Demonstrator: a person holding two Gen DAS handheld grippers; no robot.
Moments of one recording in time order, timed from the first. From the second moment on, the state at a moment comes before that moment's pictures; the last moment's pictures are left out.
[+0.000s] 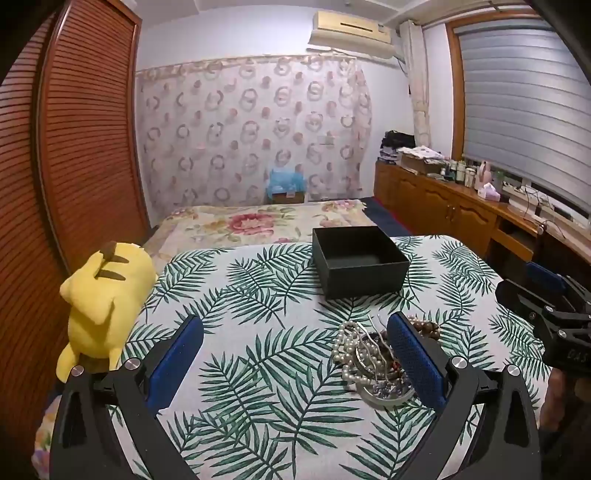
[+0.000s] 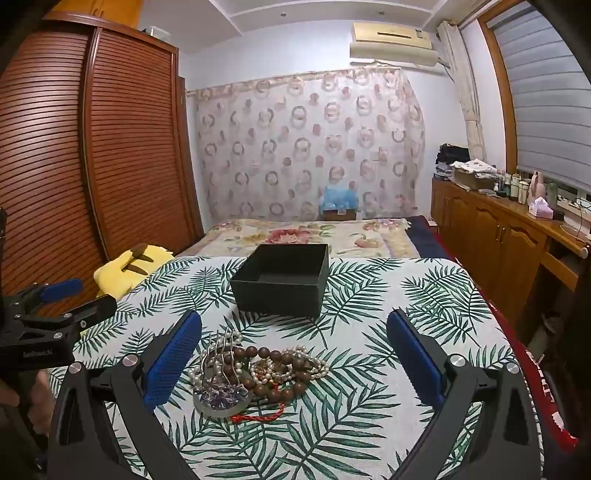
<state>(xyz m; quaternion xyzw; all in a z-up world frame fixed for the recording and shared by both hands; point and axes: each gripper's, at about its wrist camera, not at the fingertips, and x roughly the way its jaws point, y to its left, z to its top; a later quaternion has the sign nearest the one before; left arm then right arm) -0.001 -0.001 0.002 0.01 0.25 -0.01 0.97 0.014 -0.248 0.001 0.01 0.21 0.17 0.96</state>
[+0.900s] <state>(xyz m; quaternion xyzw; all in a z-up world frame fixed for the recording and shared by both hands) -0.006 -0.002 0.011 0.01 0.24 -0.01 0.97 0.010 -0.247 0.013 0.01 0.20 0.17 0.97</state>
